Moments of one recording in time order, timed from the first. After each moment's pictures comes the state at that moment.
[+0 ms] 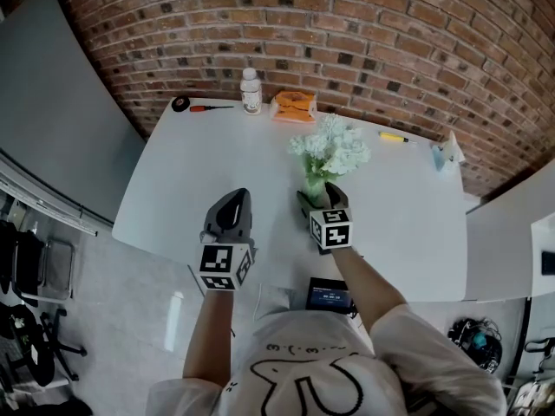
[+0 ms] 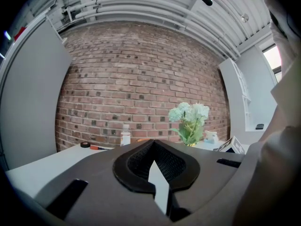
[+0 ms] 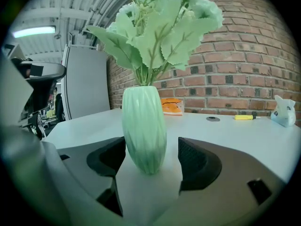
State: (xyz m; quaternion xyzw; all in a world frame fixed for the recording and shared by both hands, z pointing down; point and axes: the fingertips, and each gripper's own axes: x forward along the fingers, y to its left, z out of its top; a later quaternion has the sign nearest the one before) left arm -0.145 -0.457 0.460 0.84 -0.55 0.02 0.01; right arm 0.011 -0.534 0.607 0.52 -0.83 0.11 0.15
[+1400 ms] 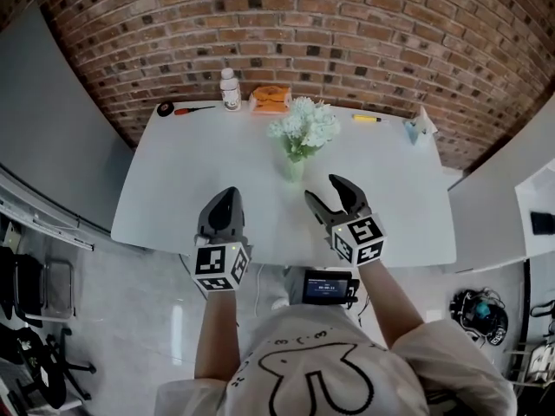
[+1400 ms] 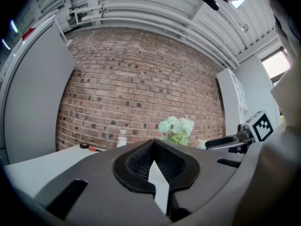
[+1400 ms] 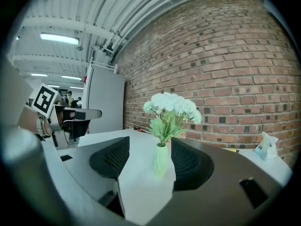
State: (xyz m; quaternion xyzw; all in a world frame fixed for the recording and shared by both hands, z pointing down) left arm -0.143 -0.398 0.431 0.84 -0.54 -0.02 0.02; right arm 0.037 -0.403 0.464 0.49 -0.86 0.01 0.08
